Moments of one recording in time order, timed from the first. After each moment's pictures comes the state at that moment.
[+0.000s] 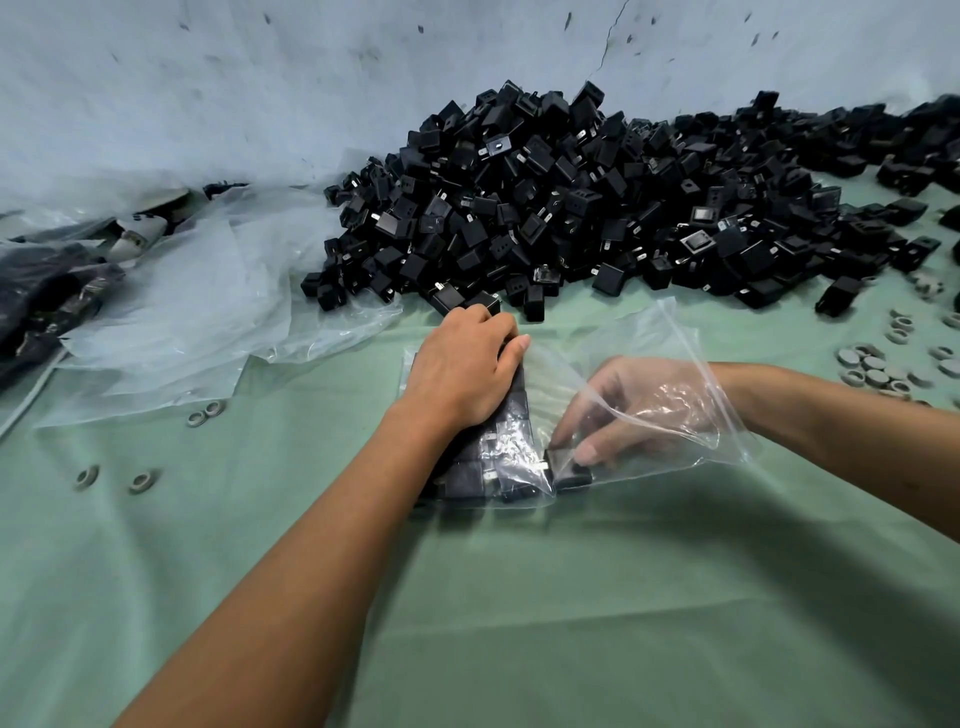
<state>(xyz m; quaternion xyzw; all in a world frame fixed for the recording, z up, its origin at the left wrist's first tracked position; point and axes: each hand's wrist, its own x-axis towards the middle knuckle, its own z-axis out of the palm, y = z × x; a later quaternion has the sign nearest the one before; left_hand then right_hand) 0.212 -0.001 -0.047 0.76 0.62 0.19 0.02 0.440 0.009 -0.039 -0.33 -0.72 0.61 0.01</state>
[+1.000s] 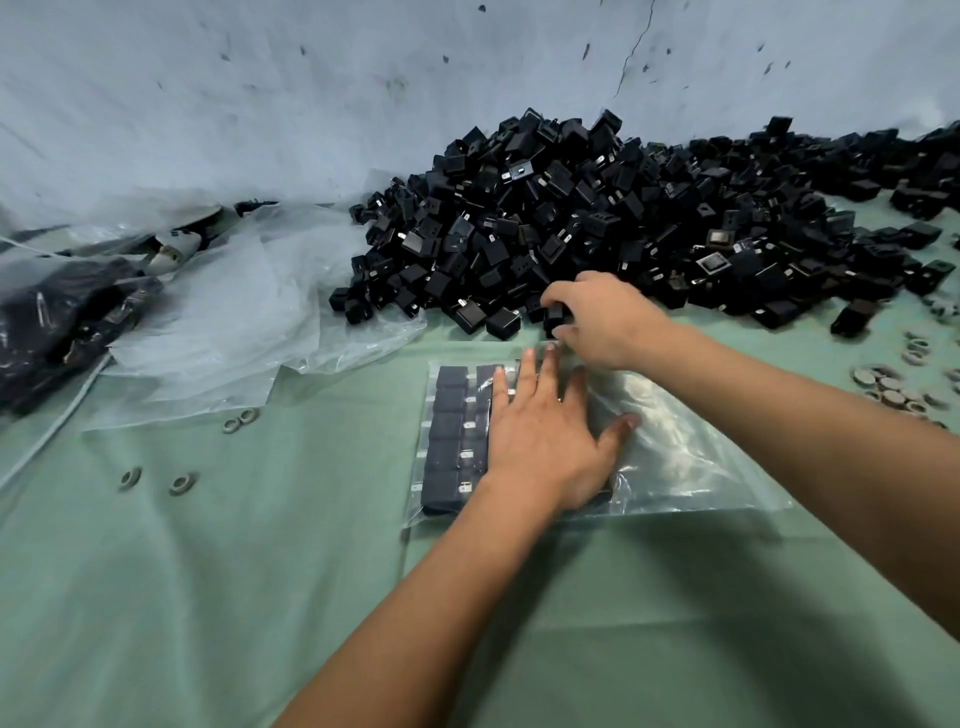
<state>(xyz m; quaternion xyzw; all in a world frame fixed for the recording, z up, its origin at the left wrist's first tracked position) 0.273 -0.047 -0.063 0.75 0.66 0.05 0.06 0.373 0.072 -0.013 -0.53 -0.84 0.08 0.11</state>
